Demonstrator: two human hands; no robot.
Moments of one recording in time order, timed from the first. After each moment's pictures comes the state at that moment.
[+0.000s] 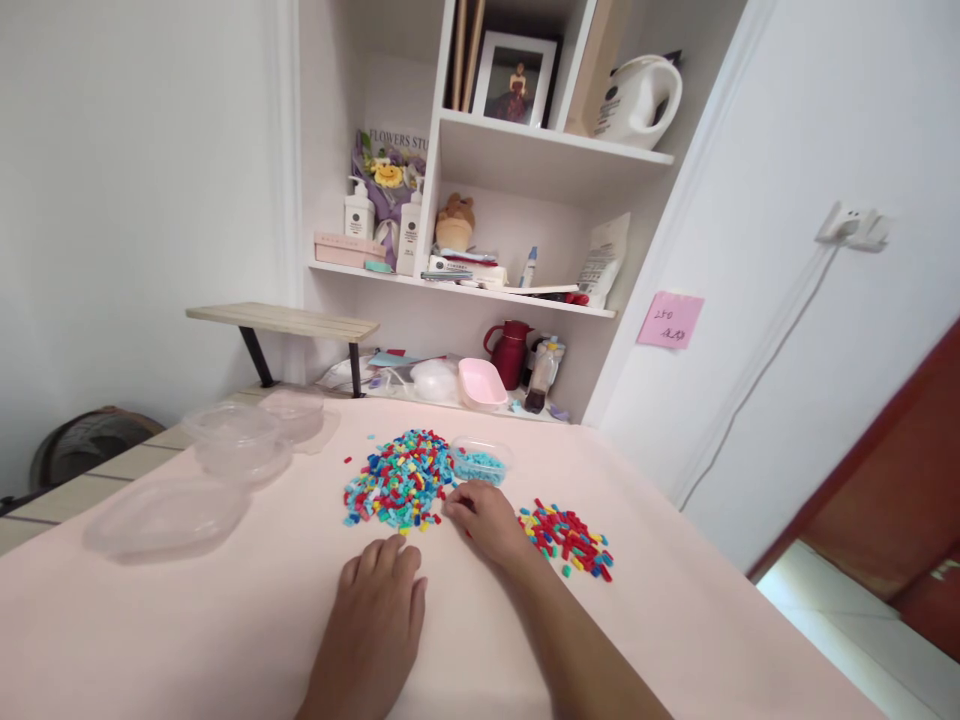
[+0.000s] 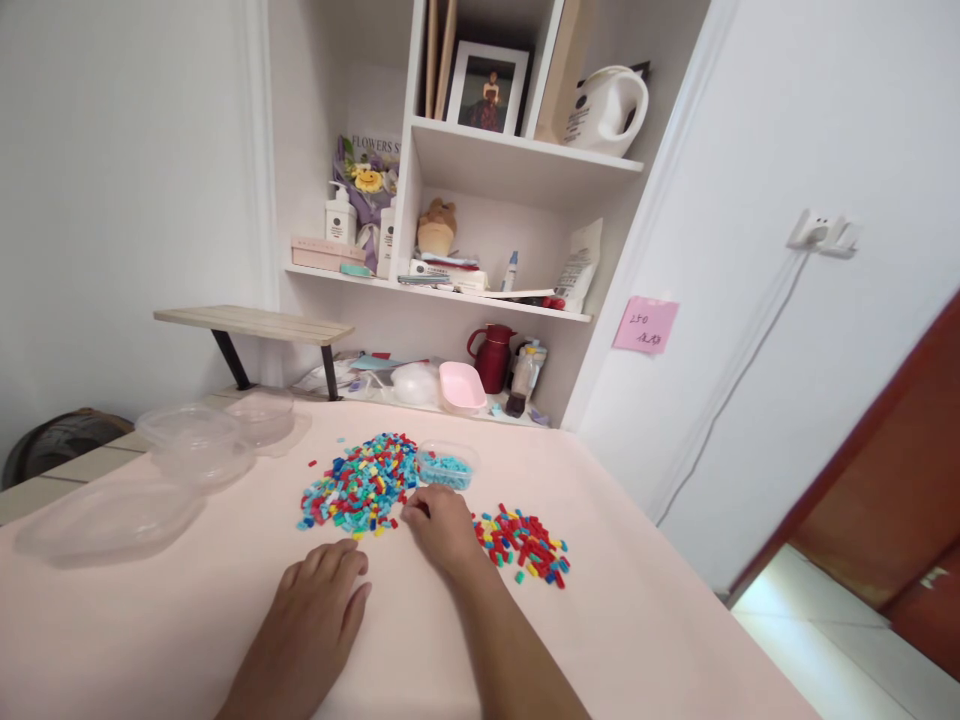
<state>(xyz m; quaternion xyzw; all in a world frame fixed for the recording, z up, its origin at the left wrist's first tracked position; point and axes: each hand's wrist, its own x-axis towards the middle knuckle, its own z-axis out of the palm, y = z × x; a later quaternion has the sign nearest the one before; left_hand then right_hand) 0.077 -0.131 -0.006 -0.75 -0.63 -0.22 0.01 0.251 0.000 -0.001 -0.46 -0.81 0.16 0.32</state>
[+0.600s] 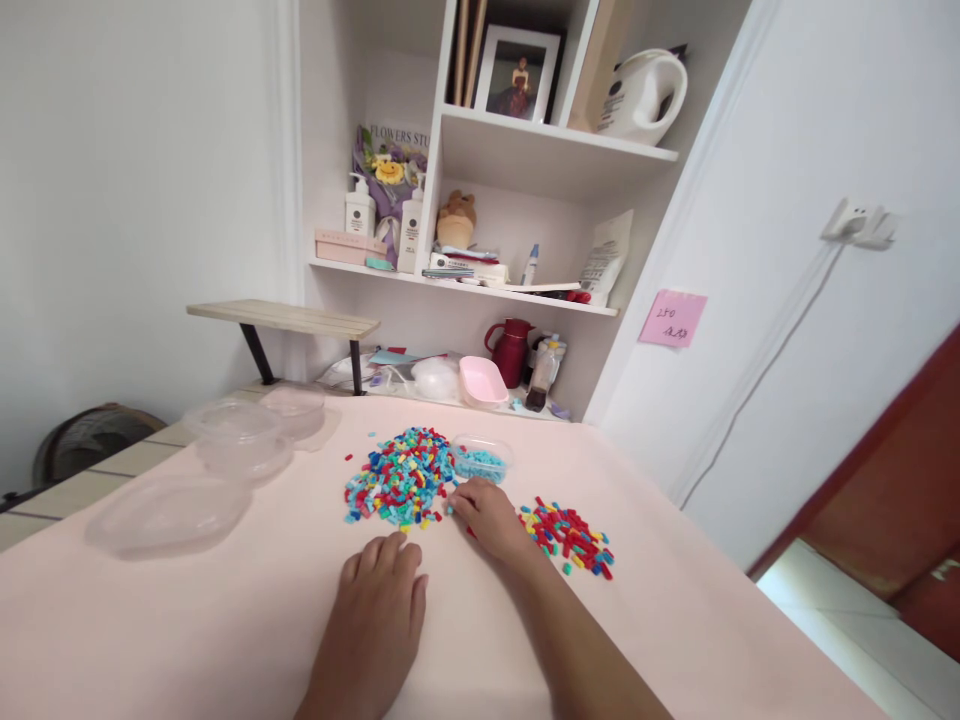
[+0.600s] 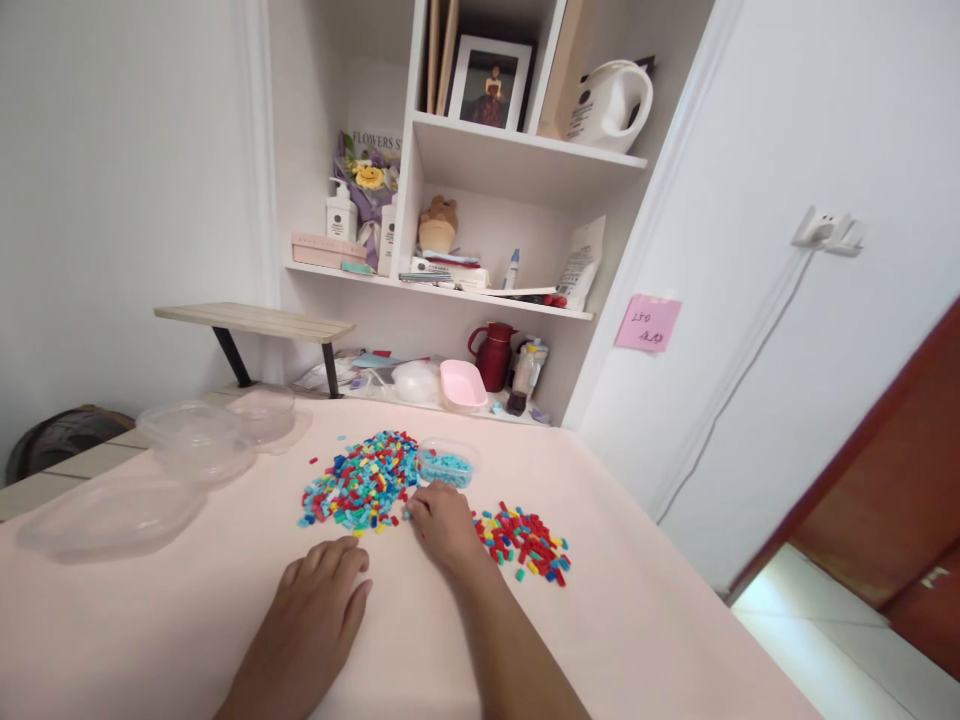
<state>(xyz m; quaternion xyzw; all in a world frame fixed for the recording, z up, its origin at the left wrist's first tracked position) 0.078 -0.129 -0.006 -0.75 -0.63 -0.21 0.02 0.254 0.001 -0.003 -0.46 -0.83 0.14 0.30</state>
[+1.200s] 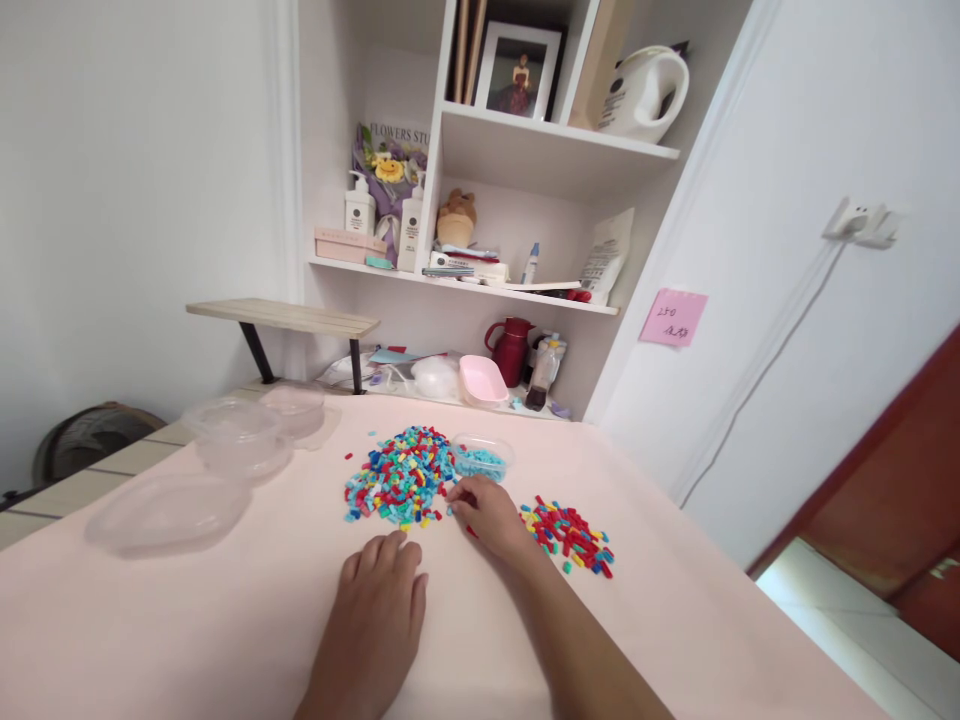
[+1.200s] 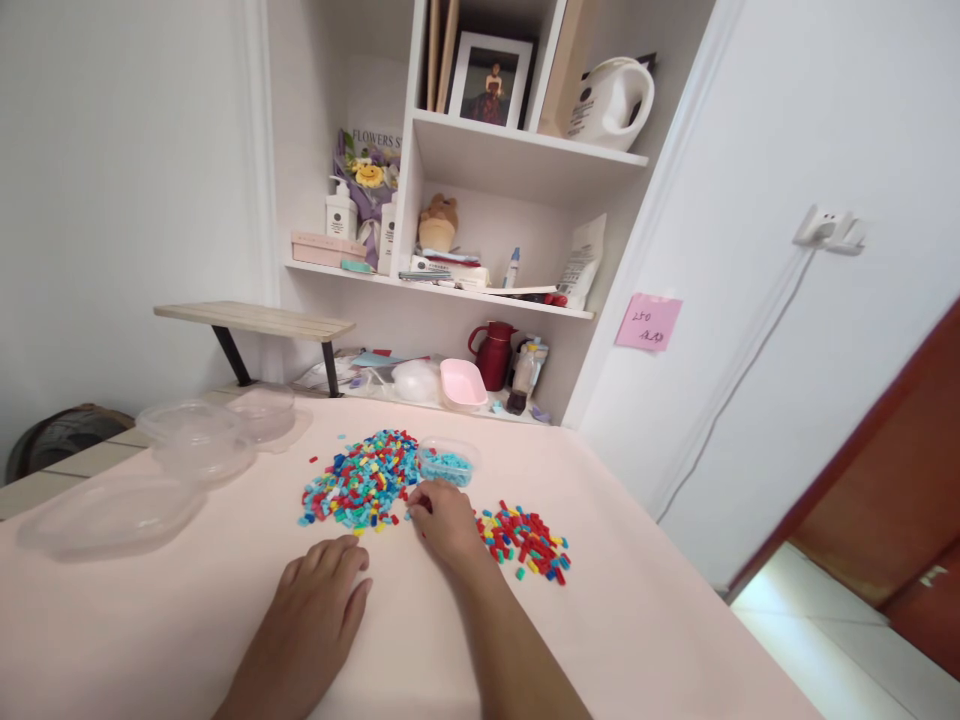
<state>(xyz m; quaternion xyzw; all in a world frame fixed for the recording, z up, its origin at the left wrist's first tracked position) 0.078 -0.130 -0.004 -0.75 -0.63 -0.21 0.02 0.257 0.006 -0.009 -0.48 -0.80 0.18 0.33</state>
